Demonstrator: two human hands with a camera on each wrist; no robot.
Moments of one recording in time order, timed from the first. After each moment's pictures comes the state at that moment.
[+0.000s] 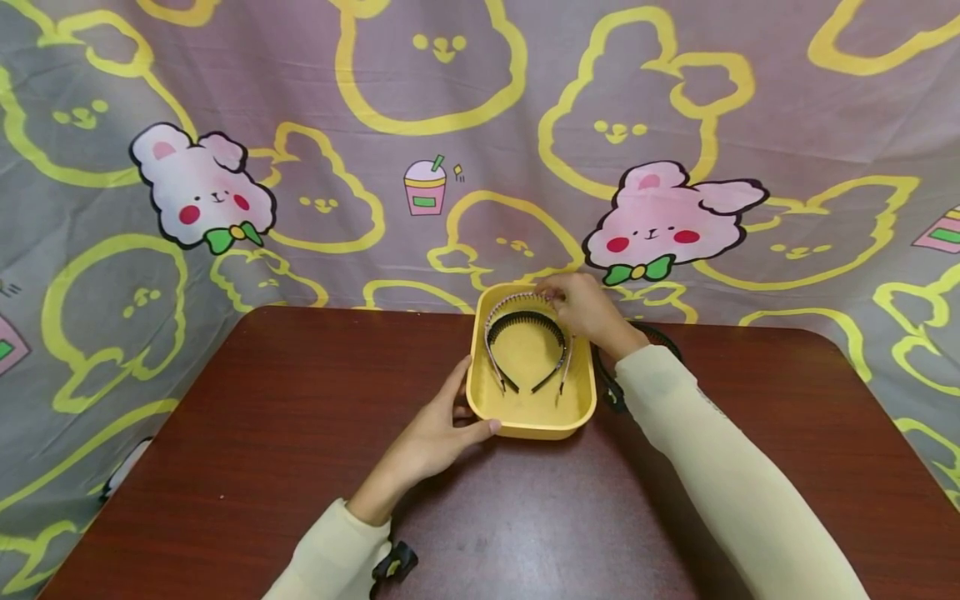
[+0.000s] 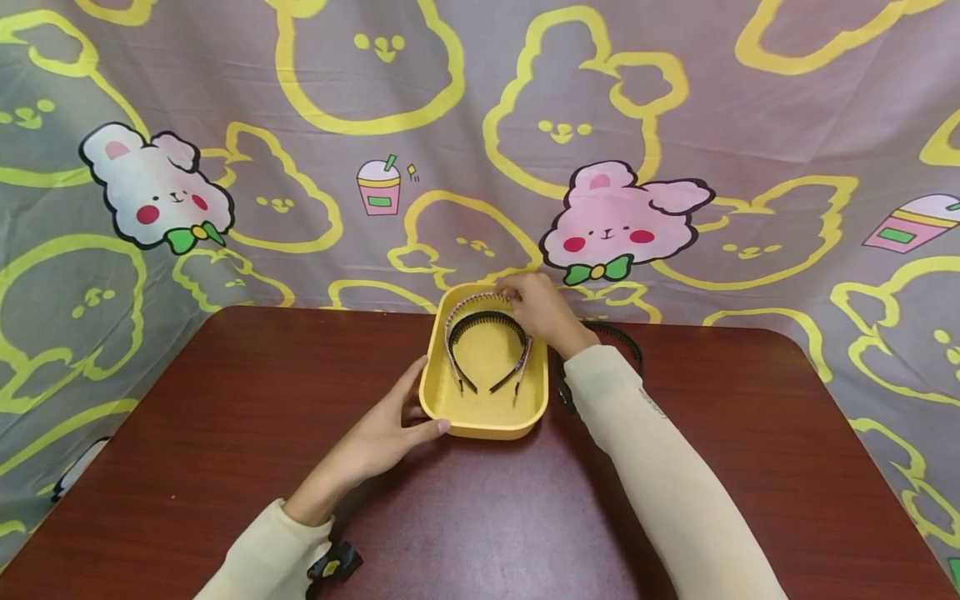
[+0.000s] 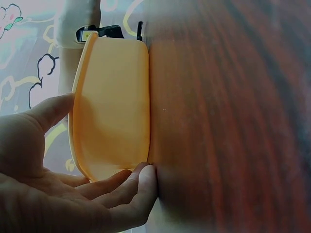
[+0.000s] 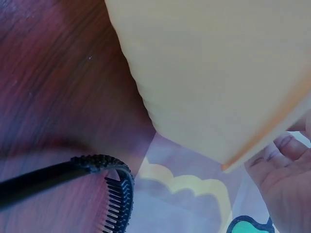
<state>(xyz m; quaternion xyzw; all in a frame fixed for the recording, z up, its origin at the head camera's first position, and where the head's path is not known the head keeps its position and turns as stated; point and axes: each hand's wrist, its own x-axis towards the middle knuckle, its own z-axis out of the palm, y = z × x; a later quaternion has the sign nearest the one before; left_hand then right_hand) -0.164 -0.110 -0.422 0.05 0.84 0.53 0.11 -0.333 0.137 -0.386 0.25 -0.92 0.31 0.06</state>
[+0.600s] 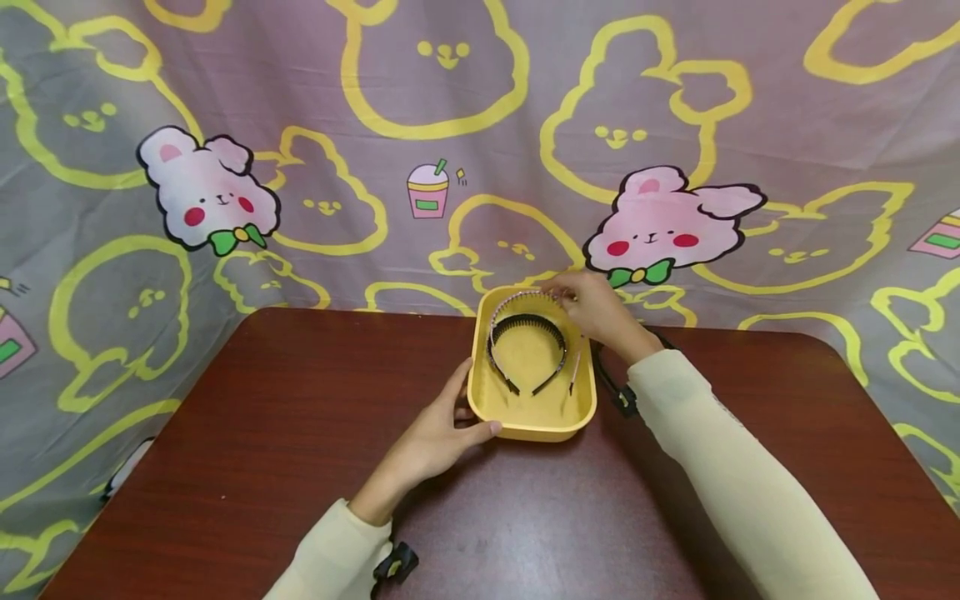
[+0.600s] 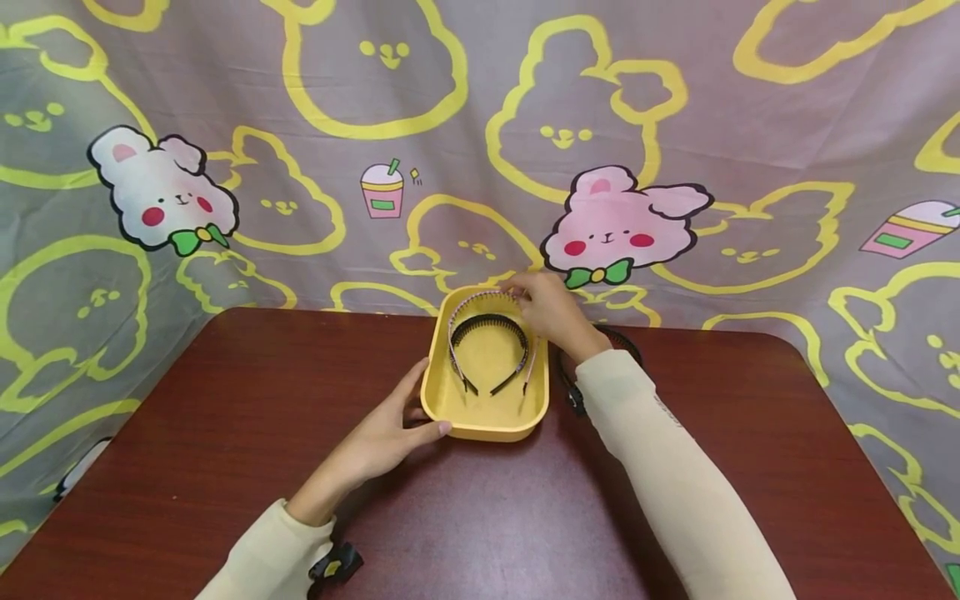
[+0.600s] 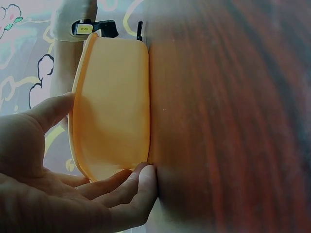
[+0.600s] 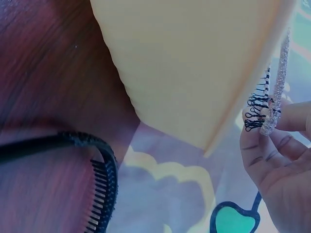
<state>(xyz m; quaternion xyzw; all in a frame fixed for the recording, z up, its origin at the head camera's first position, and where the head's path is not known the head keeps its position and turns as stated) -0.162 -0.111 -0.422 0.07 0.84 0.54 0.10 -0.323 0.145 -0.374 0.25 -0.91 0.32 0.07</state>
